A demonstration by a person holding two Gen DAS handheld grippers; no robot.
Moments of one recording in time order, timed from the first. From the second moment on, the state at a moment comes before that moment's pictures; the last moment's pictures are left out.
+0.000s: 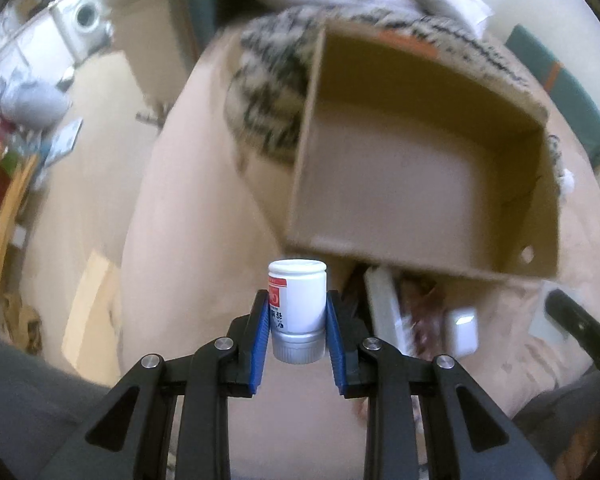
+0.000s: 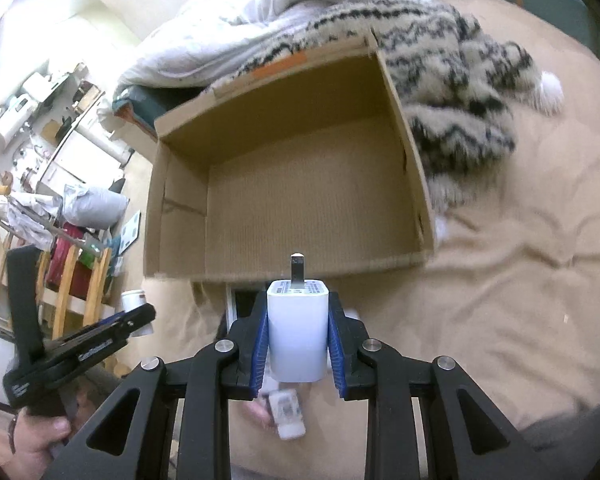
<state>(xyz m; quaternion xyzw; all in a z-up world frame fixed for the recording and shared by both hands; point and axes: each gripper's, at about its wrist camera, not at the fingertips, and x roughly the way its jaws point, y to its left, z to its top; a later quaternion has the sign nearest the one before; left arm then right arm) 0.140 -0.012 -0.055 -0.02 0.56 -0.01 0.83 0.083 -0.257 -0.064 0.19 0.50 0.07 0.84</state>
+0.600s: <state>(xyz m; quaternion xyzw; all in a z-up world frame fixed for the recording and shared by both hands) 0.229 -0.066 -0.080 0.05 0.52 -0.05 0.85 0.179 -0.246 -0.092 0.15 0.50 0.08 0.85</state>
